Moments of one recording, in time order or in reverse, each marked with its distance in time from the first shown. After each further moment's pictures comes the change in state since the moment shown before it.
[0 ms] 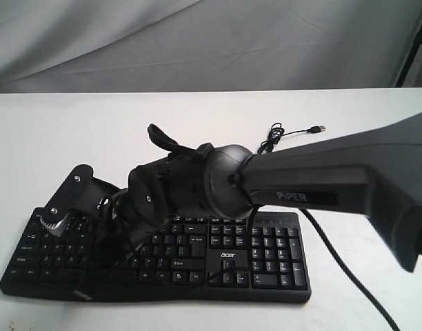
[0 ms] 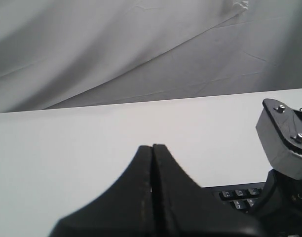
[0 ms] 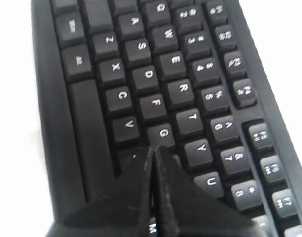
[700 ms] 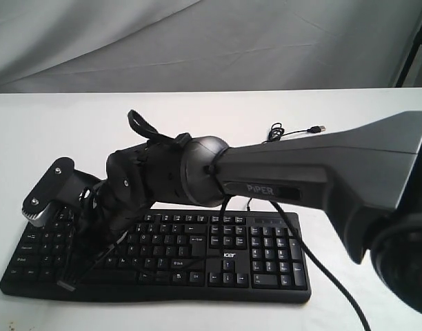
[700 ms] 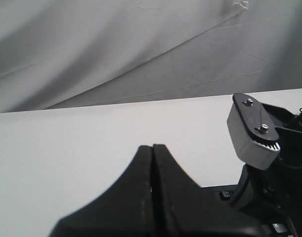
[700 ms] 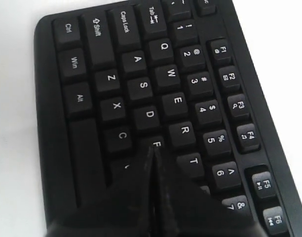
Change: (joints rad) left arm 0.000 0.000 0.000 -0.002 0.000 0.000; right arm -0.002 0.080 -0.172 -0.004 0.115 -0.008
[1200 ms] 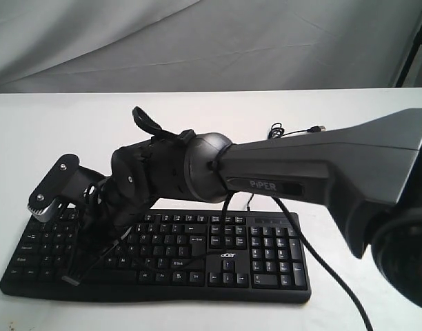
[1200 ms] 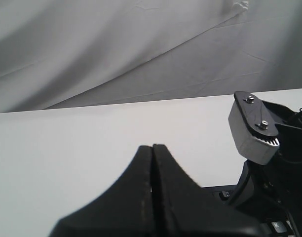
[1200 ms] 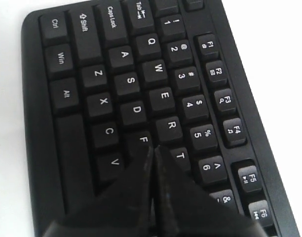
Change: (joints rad) left arm 0.000 0.000 0.000 0.000 0.000 0.000; right arm -0.013 0.000 0.000 -0.006 0.002 0.000
